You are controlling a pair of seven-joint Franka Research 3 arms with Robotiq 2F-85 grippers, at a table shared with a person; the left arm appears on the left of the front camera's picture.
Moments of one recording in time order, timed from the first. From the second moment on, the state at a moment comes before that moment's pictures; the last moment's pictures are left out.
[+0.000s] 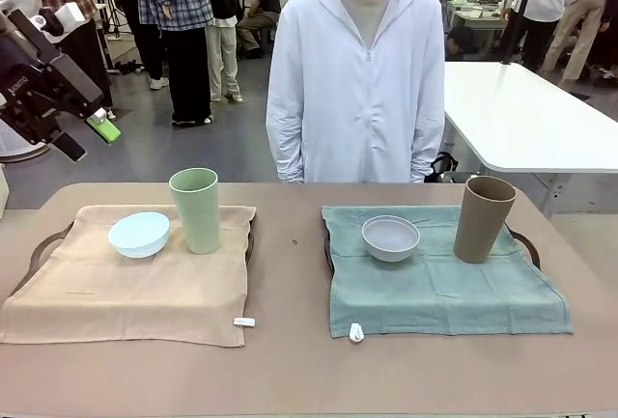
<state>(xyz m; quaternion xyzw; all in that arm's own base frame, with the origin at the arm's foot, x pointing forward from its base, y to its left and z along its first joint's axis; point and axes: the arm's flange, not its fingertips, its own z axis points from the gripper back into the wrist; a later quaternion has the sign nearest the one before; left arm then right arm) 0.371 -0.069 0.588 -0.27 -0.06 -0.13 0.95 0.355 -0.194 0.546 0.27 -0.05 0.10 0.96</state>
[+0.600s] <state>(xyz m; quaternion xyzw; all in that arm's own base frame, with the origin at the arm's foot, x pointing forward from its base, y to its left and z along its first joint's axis) 0.349 0.099 0.603 -0.46 0.00 -0.17 0.87 0.338 -0.231 0.527 0.35 -0.03 0.04 0.94</state>
